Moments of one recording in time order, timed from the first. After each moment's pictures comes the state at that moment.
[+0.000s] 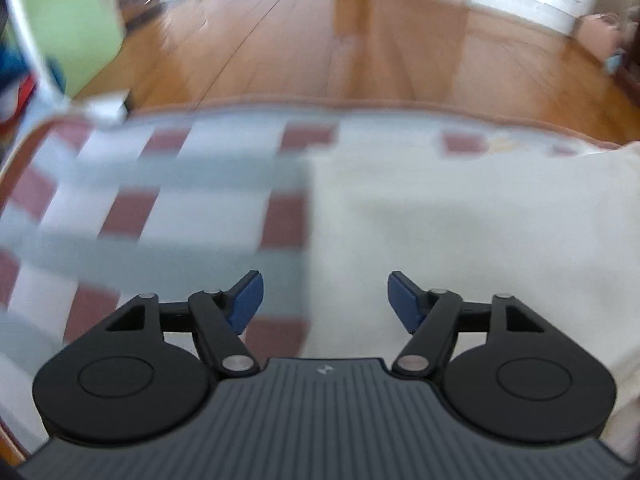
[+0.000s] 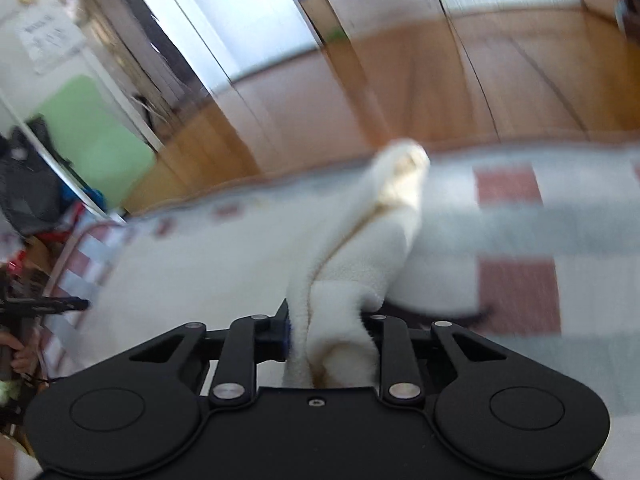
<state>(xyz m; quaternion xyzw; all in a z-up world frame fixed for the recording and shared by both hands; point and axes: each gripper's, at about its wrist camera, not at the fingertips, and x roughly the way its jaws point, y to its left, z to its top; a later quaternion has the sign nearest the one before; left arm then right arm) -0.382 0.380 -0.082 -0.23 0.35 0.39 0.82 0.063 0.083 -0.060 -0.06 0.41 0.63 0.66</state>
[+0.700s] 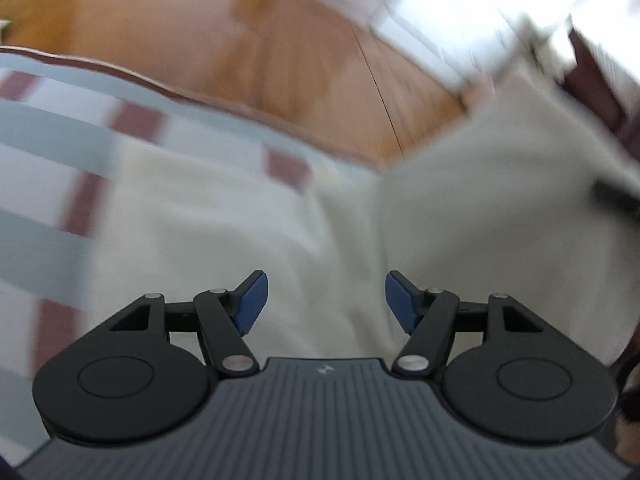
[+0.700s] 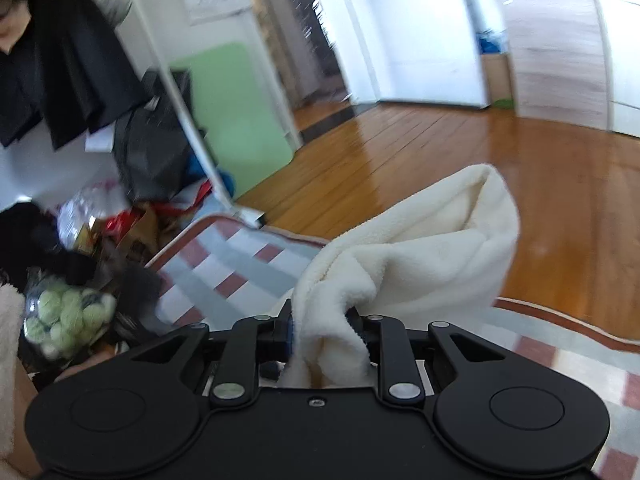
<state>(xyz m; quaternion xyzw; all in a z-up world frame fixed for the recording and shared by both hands) -0.410 0.406 -0.088 -0.43 0.24 0.27 0.83 -0.090 0.211 0.085 -0.13 0.31 0.76 0.55</state>
